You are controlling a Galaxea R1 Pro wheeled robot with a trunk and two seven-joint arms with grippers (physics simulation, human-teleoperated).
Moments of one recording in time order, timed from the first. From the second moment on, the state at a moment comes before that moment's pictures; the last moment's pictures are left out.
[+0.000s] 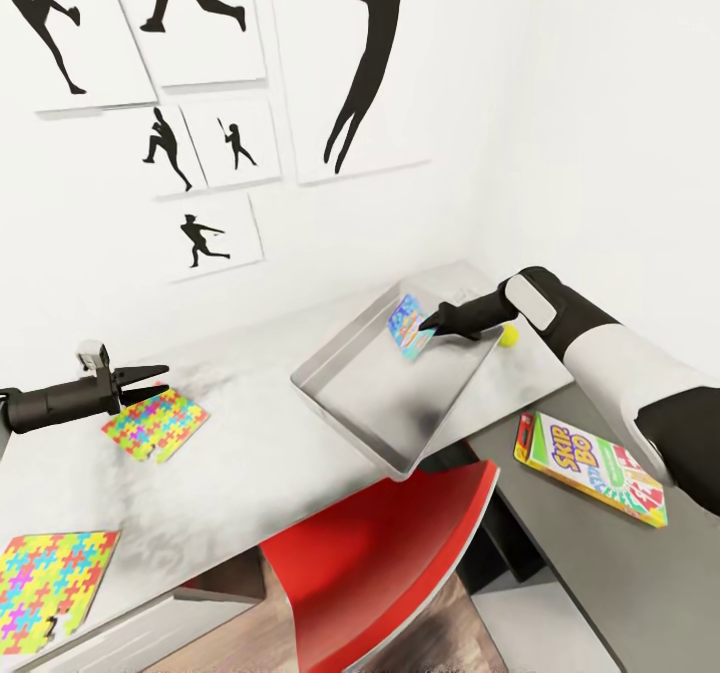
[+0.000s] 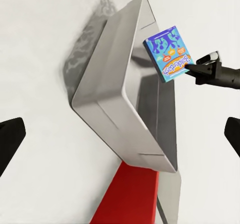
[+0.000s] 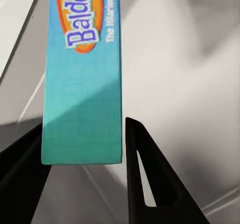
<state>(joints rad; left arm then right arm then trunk) -0.85 0.51 0.31 -0.85 0.11 1.03 -1.43 -1.47 -0.16 0.57 -0.40 -0.90 1.03 0.29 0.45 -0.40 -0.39</state>
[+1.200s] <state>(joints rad) -0.85 0.51 0.31 -0.85 0.11 1.03 -1.45 -1.47 -0.16 0.57 -0.40 -0.89 1.01 0.24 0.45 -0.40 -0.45</state>
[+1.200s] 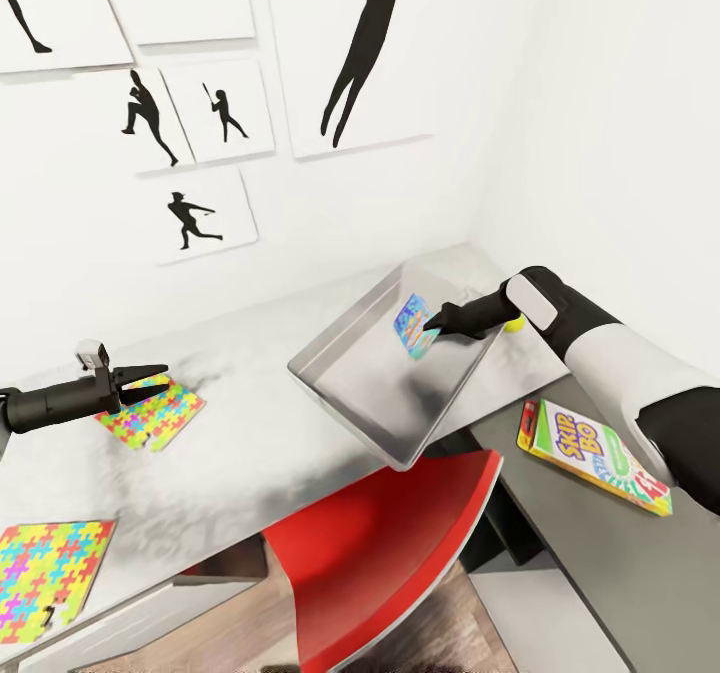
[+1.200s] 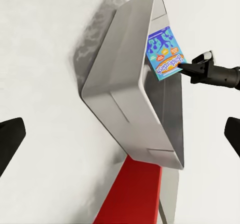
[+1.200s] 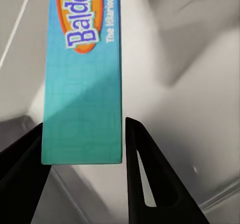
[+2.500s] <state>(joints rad) -0.85 0.52 0.31 -0.94 0.12 1.04 -1.49 -1.47 -0.17 0.57 -0.40 -0.89 1.01 0.22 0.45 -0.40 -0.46</state>
